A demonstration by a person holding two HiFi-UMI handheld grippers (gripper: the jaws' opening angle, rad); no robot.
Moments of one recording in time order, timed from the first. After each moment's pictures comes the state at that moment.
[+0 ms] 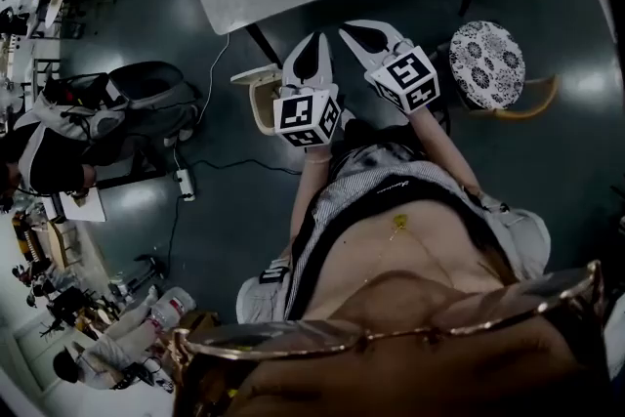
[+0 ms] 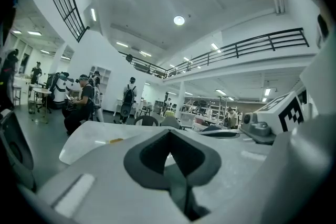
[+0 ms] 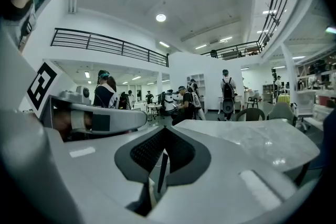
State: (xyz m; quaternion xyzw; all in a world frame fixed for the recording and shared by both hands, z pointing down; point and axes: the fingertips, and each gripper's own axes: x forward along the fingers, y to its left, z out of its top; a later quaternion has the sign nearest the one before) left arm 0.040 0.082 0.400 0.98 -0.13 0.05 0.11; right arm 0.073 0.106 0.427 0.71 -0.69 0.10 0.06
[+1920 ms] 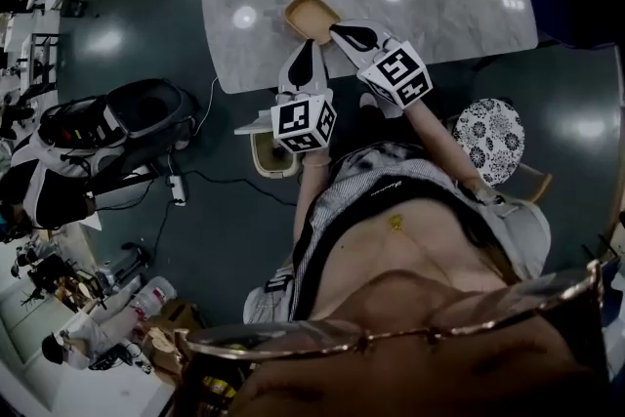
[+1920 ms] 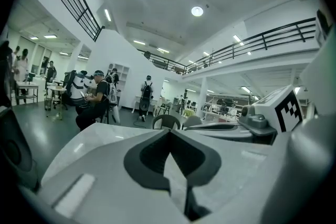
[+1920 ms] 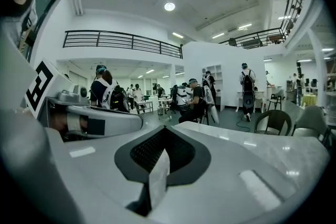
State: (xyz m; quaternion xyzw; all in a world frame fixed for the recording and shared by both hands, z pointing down) left arm 0.237 -0.120 0.429 0.96 -0.24 0.07 0.14; right arm 0.278 -0.109 0.446 0.63 -0.76 0.12 0.09
